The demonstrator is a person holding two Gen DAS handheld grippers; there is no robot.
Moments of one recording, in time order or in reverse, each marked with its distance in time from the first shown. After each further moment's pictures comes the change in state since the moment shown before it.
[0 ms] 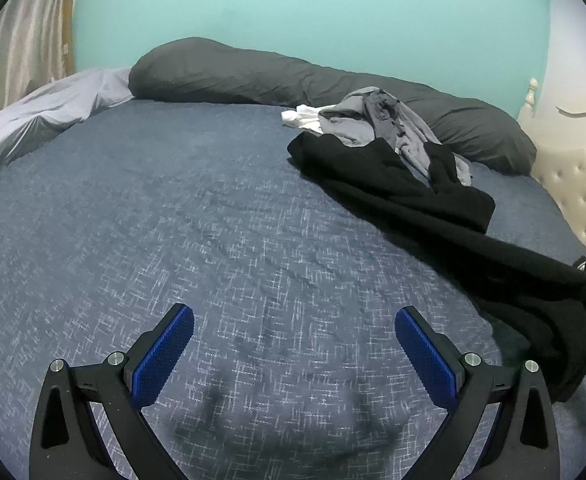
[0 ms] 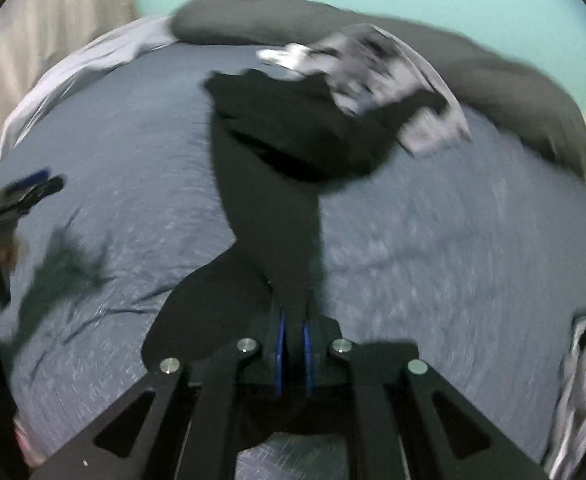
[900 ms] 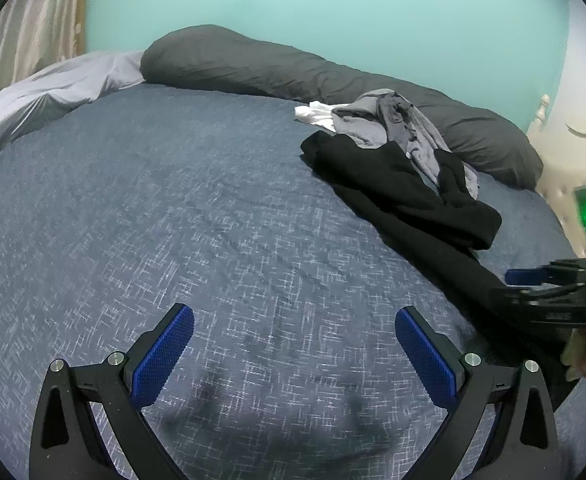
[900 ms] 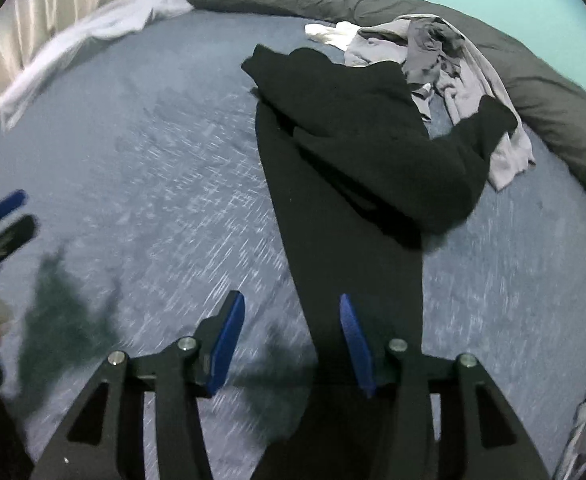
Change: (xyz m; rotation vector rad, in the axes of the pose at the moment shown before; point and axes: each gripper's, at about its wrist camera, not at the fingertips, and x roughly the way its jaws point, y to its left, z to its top) left arm 0.005 0.019 0.004 -0.089 0.026 -0.006; right arm 0.101 0.107 0.088 -0.095 0.095 0.003
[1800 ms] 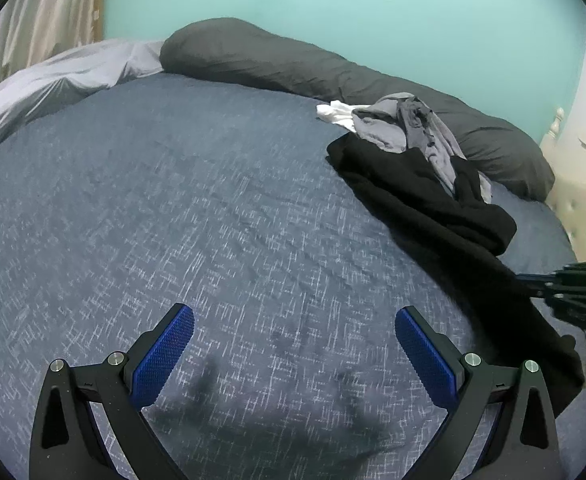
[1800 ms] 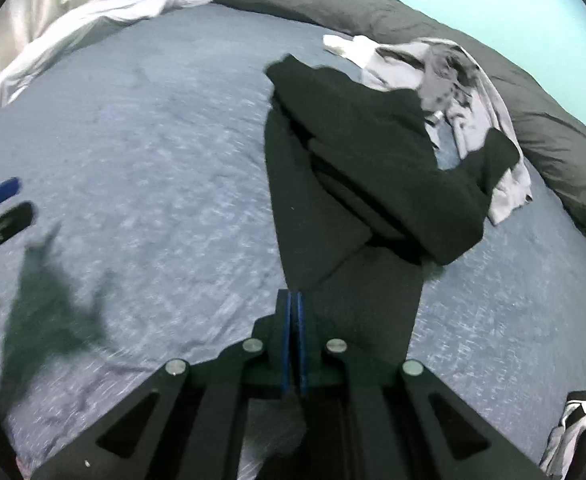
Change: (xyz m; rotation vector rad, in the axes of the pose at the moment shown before) left arm -0.003 0.023 -0.002 -0.054 0.016 0.019; right arm -0.016 0.024 0.008 -0.093 -0.019 -0.034
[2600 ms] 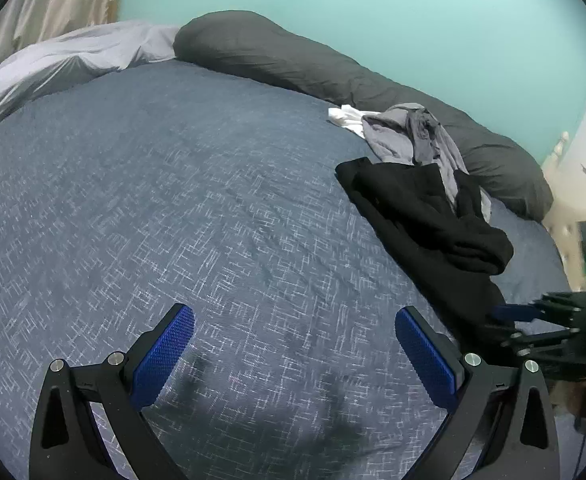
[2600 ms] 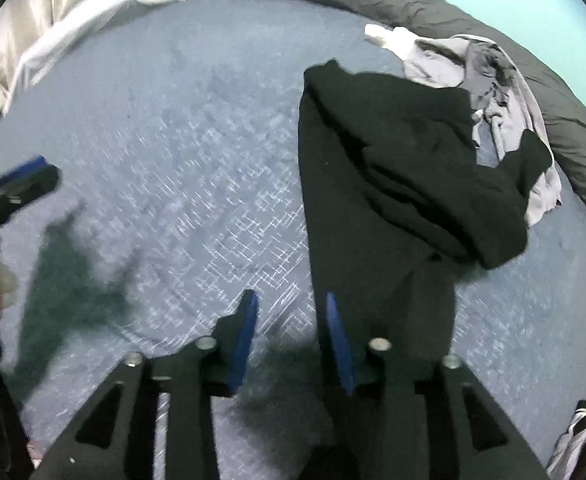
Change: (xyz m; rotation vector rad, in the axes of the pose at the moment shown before) left arm -0.007 0.020 0.007 -0.072 0.002 -0.020; right arm 0.015 0.037 0.005 -0.060 0.081 0.049
